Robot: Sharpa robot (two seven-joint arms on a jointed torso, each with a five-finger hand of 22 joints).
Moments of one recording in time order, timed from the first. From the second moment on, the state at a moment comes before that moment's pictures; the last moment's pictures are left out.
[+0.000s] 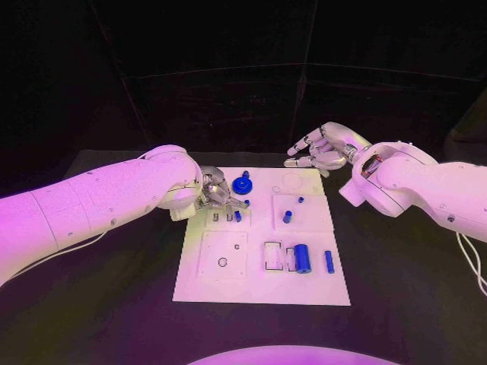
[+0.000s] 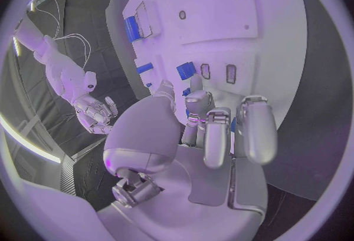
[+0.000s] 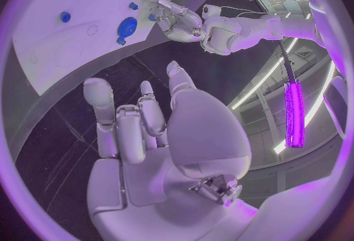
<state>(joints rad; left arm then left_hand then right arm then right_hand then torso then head) 1.27 -0.54 -0.05 1.23 -0.94 0.21 -0.52 1.11 0.03 -0.12 0.28 0.05 0.95 0.05 0.61 0.40 1.26 -0.02 1.11 0.97 1.46 -0.08 1.56 1.31 0.08 1.47 0.03 1.37 1.24 1.26 -0.86 -0.01 1.53 -0.95 -0.36 -0.04 1.28 -0.04 -0.08 0.06 0.27 0.96 0.15 0.12 0.07 1.38 0.06 1.27 1.29 1.47 -0.01 1.46 1.31 0.14 1.16 0.10 1.22 0.76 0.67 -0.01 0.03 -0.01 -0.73</state>
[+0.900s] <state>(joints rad) 1.27 -0.49 -0.06 1.19 -0.98 0.24 -0.53 1.15 0.05 -0.14 0.26 0.05 0.93 0.05 0.65 0.43 1.26 -0.02 1.12 0.98 1.46 -0.08 1.56 1.31 0.08 1.47 0.03 1.38 1.25 1.26 -0.84 -0.01 1.51 -0.98 -0.35 -0.07 1.28 -0.03 -0.08 0.06 0.28 0.96 0.15 0.12 0.07 1.38 0.06 1.27 1.29 1.47 -0.01 1.45 1.31 0.14 1.16 0.09 1.22 0.75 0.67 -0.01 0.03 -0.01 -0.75</state>
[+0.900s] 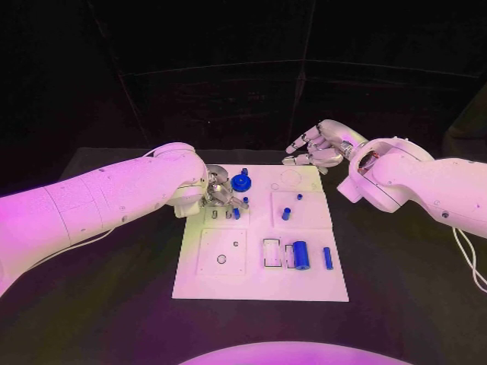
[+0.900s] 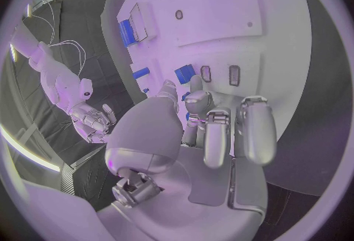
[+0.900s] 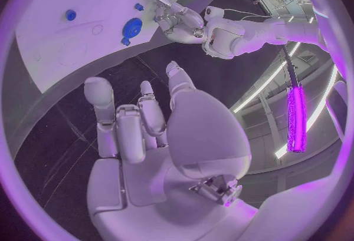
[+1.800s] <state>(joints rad) 1.27 -0.47 -0.06 1.18 -0.98 0.26 -0.53 1.20 0.06 -0.13 0.23 0.05 0.92 0.05 0.67 0.45 1.26 -0.03 1.13 0.98 1.47 -0.08 1.56 1.31 0.08 1.47 0.03 1.39 1.27 1.26 -0.84 -0.01 1.51 -0.99 -0.34 -0.08 1.29 -0.03 -0.09 0.07 0.29 0.97 0.14 0.12 0.07 1.38 0.06 1.27 1.29 1.47 -0.01 1.45 1.31 0.14 1.16 0.09 1.21 0.75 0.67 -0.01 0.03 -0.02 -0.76</state>
